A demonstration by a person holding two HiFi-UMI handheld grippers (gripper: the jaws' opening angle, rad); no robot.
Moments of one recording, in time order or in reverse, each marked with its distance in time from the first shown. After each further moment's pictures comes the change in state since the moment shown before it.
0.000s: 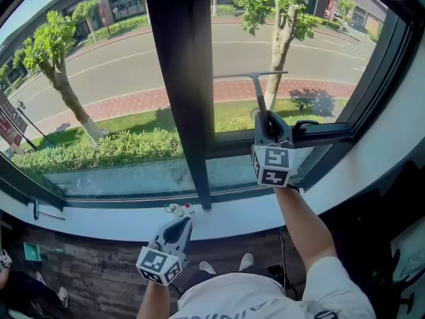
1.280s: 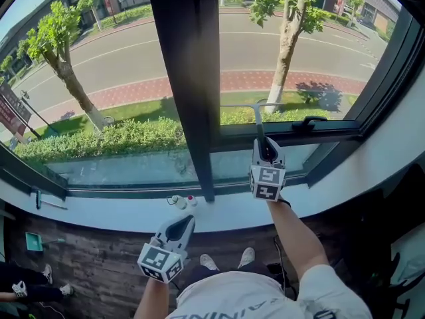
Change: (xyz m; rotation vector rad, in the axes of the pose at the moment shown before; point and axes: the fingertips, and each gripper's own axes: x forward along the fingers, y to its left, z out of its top) left arm 0.006 0.004 -0.014 -0.019 0.054 0.007; right arm -0.015 0.029 -0.139 0.053 0.199 0.009
